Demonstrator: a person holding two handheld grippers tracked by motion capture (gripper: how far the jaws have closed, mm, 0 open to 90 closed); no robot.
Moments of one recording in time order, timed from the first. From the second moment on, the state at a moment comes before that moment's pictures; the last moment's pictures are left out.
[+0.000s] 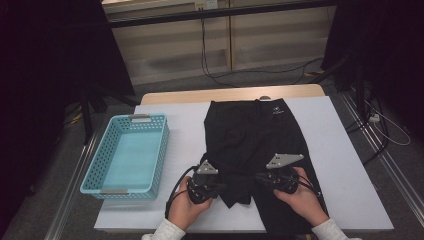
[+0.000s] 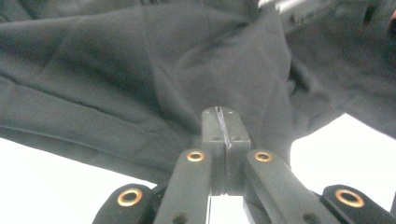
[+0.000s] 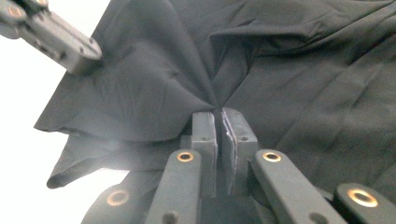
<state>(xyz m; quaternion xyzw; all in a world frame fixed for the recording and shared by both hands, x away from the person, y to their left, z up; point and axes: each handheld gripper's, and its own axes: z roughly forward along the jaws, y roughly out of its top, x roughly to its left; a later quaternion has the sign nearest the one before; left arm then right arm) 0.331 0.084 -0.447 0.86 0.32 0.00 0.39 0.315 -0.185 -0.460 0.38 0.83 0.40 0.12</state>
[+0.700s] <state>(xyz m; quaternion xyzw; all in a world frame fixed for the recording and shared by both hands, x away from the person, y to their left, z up) 0.347 0.113 -0.419 0.81 0.36 -0.01 0.46 0.311 -0.181 -0.450 0.37 0.82 0.41 0.13</state>
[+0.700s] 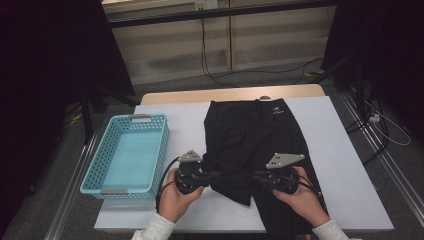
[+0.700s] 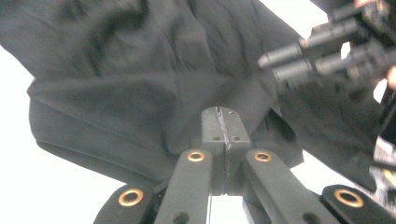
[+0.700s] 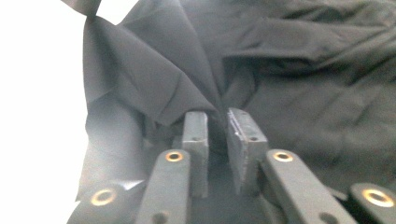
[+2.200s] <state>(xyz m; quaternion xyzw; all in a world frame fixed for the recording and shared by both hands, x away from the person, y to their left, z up) 0.357 0.150 -0.401 0.78 0.40 -0.03 0.49 0.280 -0.105 -0.463 0.23 0.89 0.40 0.04</state>
